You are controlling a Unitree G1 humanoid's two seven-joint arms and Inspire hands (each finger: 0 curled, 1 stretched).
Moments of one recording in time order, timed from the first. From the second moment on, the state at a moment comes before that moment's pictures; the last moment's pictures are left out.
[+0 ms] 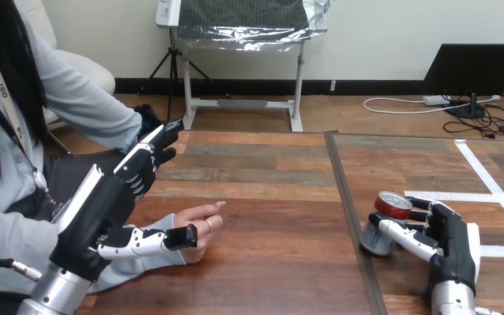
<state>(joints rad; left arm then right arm) -0.13 0.30 0.13 0.64 -0.31 -0.93 -0.69 -0.40 -0.19 -0.23 1.29 0.00 -0.69 -0.18</state>
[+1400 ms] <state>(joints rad) -0.14 0.31 0.14 0.64 -0.01 -0.98 -0.43 -0.40 -0.20 -0.22 1.29 -0.02 -0.70 -0.16</state>
